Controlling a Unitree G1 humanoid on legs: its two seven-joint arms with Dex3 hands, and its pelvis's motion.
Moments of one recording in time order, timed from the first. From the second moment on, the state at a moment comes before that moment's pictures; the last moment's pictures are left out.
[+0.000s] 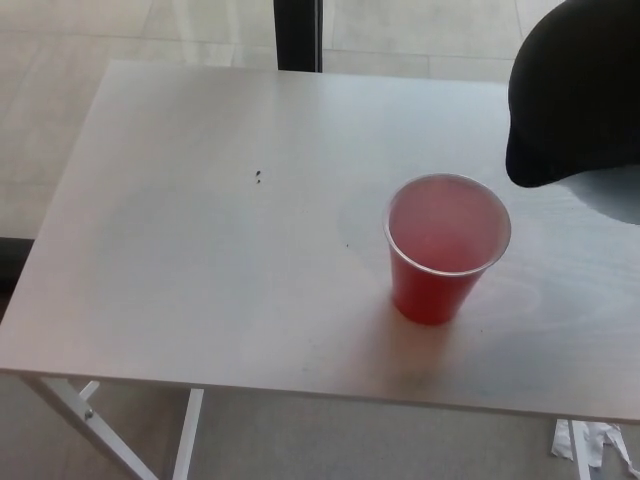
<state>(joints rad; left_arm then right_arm) -0.06 0.84 0.42 1.19 -0.18 -0.13 -0.39 -1.05 -0.90 0.21 0.47 -0.77 -0.46 0.26</state>
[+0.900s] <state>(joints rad) -0.09 0.85 0.41 1.18 -0.18 -0.13 -0.40 -1.05 -0.85 0.32 0.42 -0.88 -0.33 0.27</state>
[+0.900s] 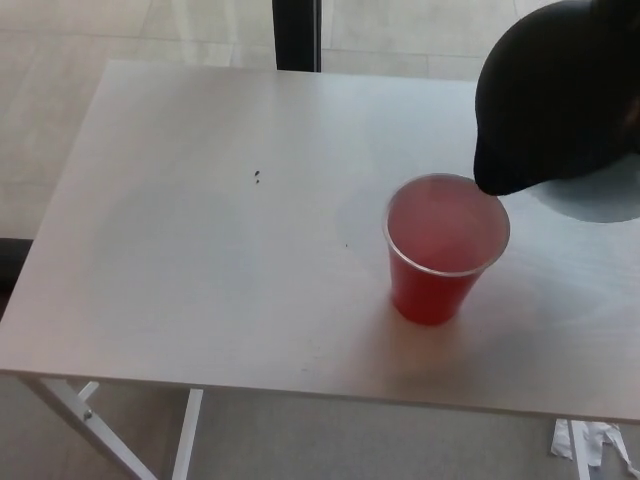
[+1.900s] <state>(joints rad) -0.11 0.86 0.41 1.18 -0.18 -0.13 -0.40 -1.03 -0.74 0.38 0.08 -1.05 -0.13 0.45</state>
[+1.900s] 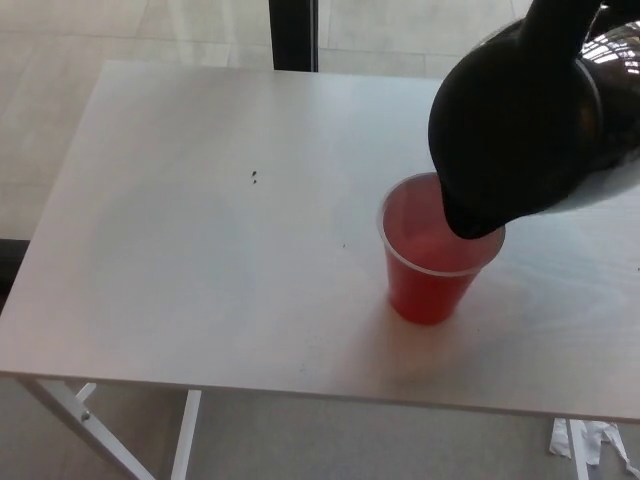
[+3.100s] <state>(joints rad) -0.12 0.87 0.41 1.19 -0.18 -0.12 -0.41 -0.96 -0.65 0.39 -0.15 -1.29 0.09 0.79</state>
